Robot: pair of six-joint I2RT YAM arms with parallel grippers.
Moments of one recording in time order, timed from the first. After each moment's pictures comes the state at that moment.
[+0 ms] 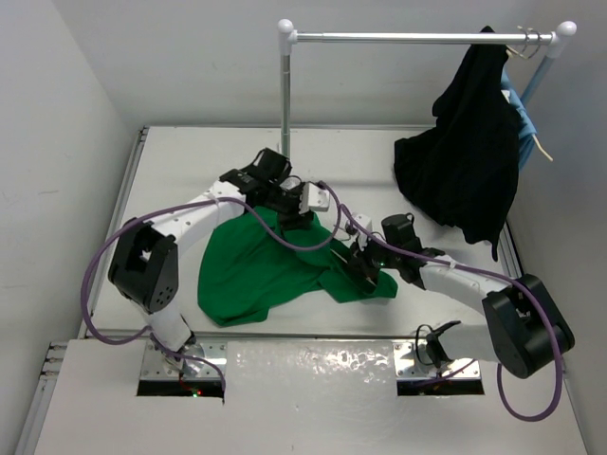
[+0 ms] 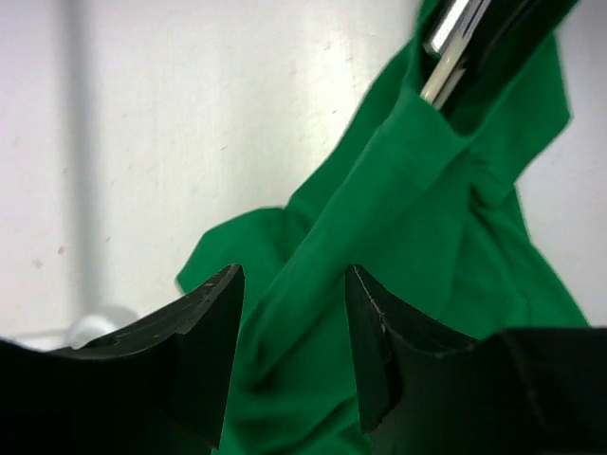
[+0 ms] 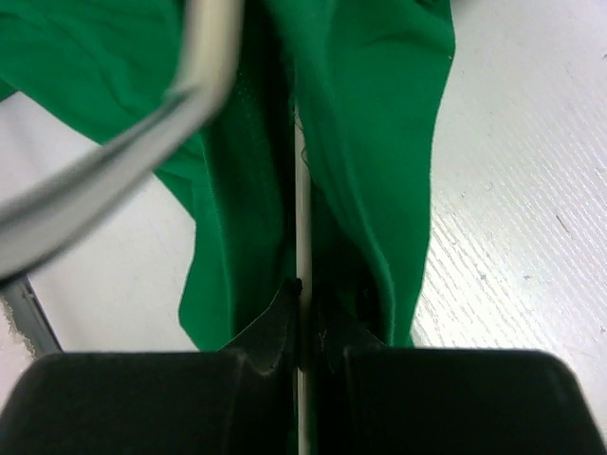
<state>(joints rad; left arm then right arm) -0.56 1.70 1.35 -0.58 0.66 0.93 0.45 1.29 0.45 0.08 -0.51 -0.22</state>
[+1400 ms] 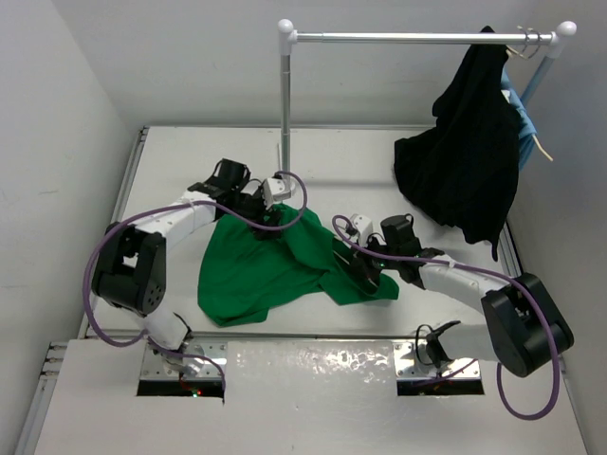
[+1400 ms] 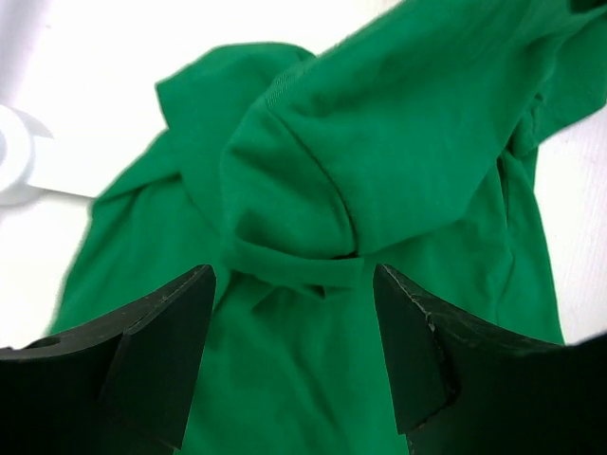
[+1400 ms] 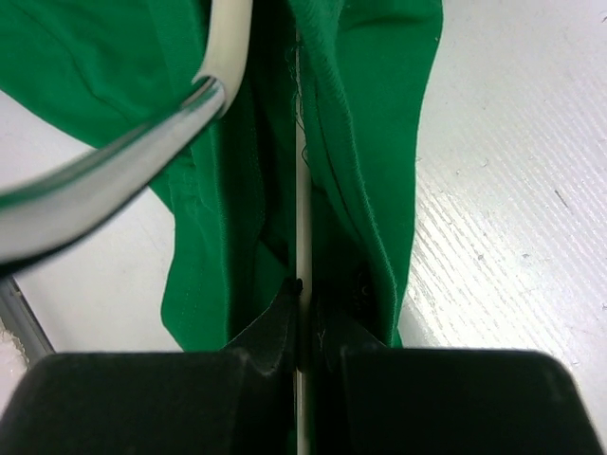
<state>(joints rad) -0.32 1.63 1.10 -0.45 0.73 0.70 0.45 1.30 0.45 0.05 -0.47 -0.21</state>
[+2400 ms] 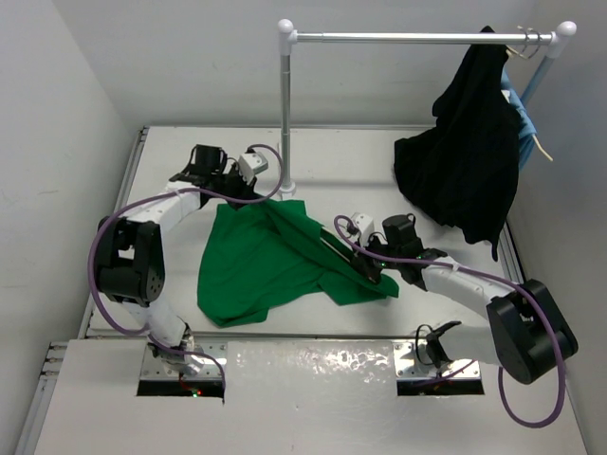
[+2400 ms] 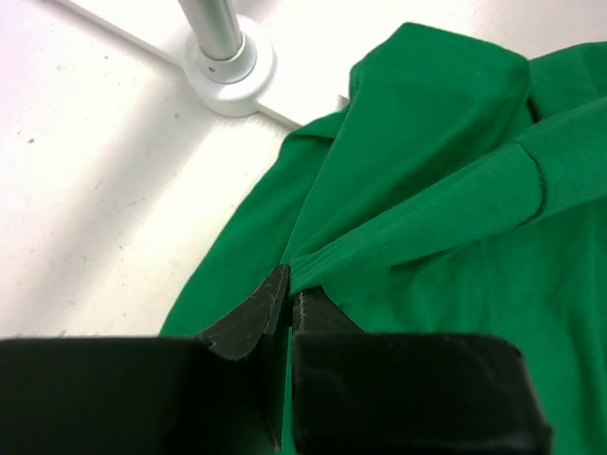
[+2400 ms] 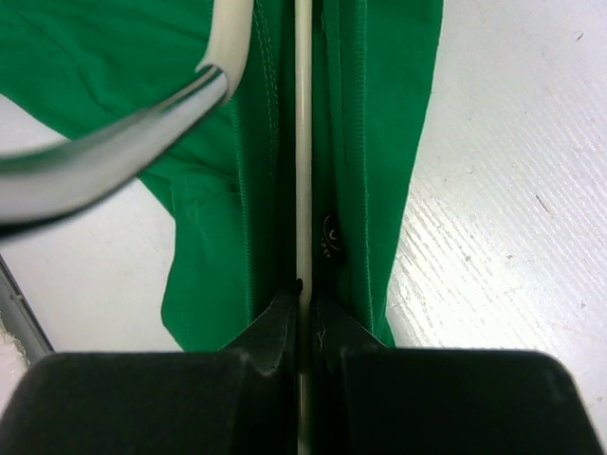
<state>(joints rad) -0.15 1.69 1.16 -0.32 0.58 0.58 0.45 1.26 0.45 0.04 -0.46 -0.22</state>
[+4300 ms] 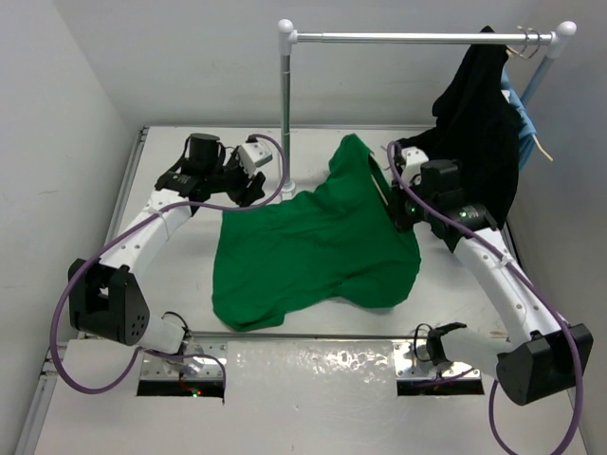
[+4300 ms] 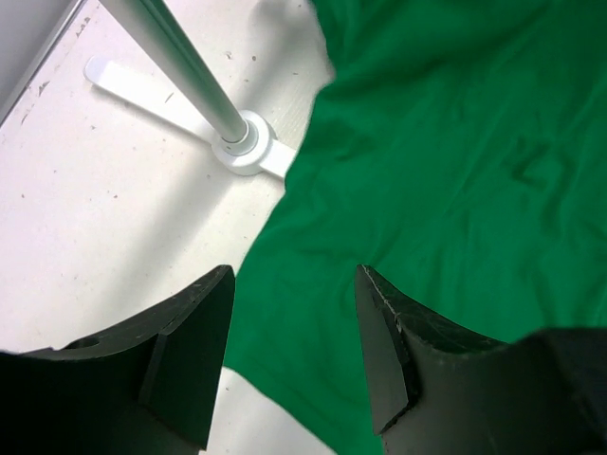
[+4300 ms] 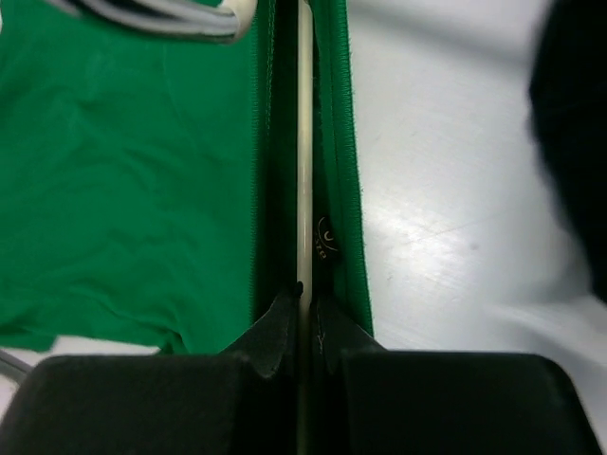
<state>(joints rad) -0.25 1.43 1.20 -0.43 0.51 0.54 0.27 1.14 0.98 -0.55 -0.16 0.04</state>
